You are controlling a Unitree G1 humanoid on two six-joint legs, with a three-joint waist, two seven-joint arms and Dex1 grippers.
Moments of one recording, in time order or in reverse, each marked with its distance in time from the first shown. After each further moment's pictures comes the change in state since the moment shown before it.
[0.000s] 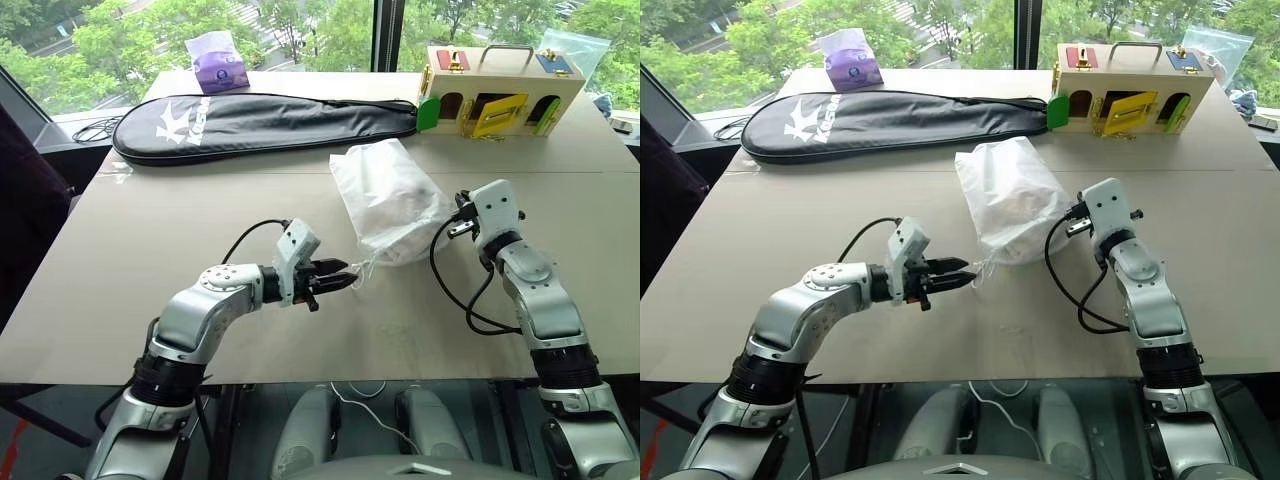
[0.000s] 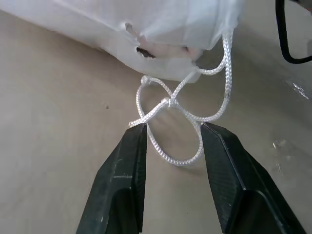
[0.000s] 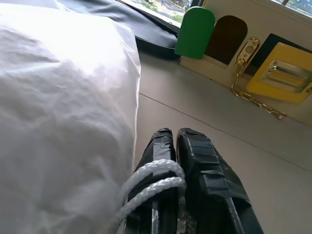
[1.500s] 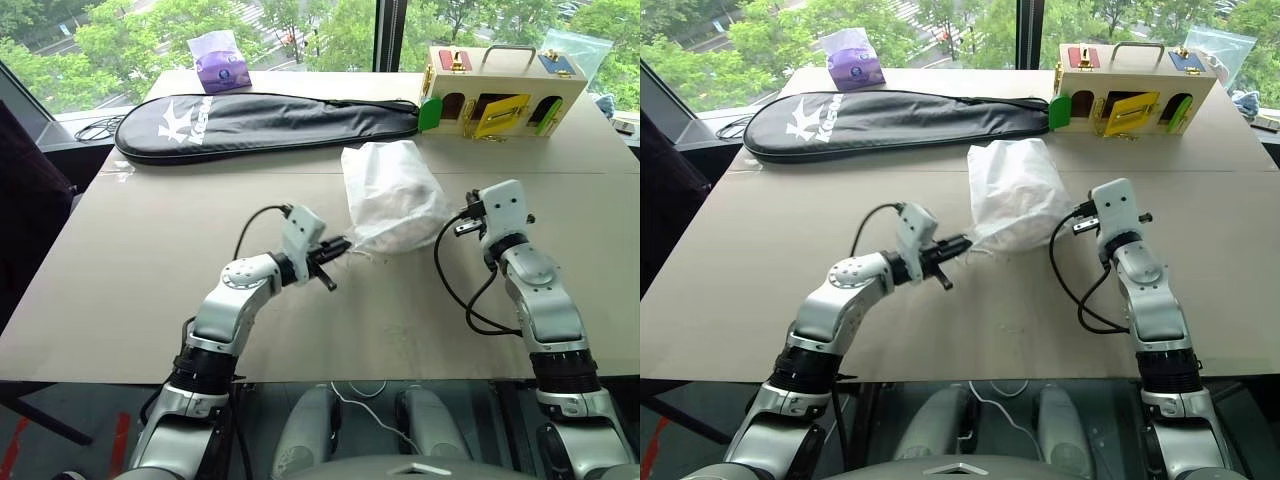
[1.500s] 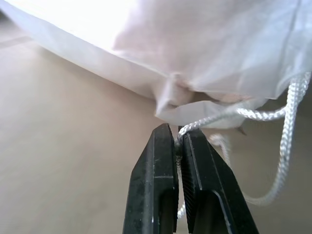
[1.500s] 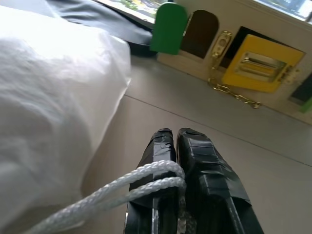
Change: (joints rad) left arm -0.039 -0.155 0.094 0.156 0.250 -0.378 0.216; right arm 0.016 0.038 -0.091 -0.019 -0.030 0.023 -0.103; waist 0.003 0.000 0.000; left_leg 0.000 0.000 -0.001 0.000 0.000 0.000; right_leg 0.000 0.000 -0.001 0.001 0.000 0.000
